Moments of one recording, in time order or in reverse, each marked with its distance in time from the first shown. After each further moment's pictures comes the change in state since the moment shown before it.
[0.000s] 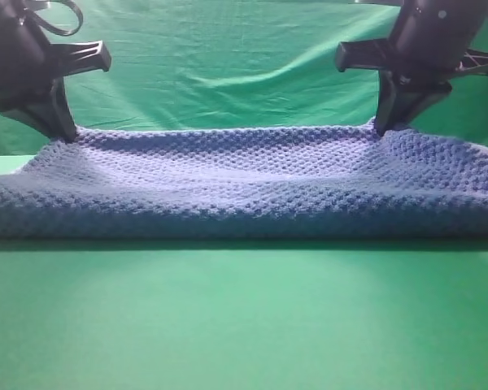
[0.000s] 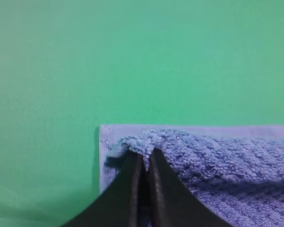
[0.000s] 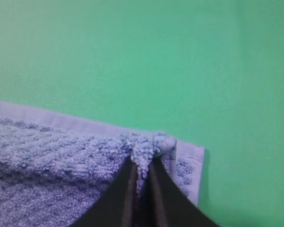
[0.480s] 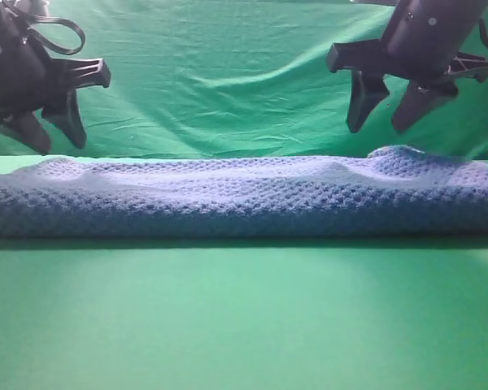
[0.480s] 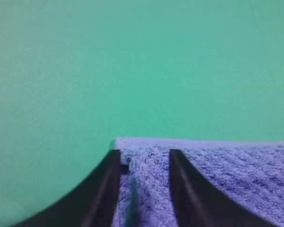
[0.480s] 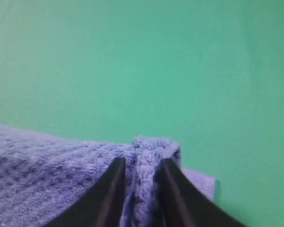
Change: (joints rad) left arm -0.001 0.018 0.000 0.000 -0.054 0.027; right arm -0.003 0.011 -0.003 -0.022 -0.031 0.000
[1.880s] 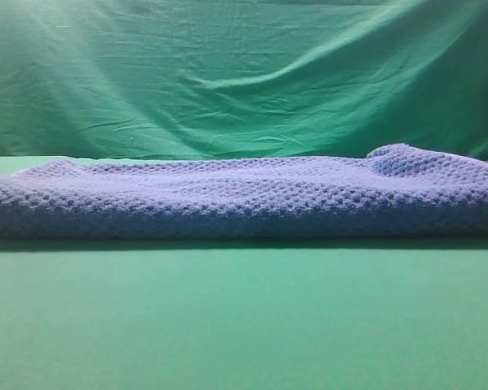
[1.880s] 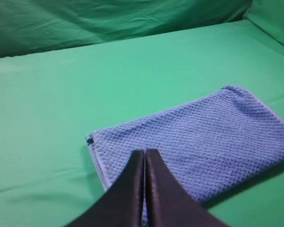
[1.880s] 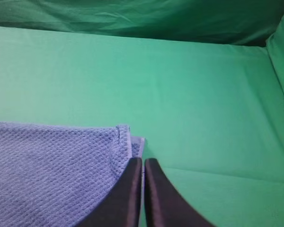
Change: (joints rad) left arm 0.000 -1.082 0.034 0.303 0.787 -0.107; right arm -0.005 -0.957 0.119 0.079 0.573 -0.090
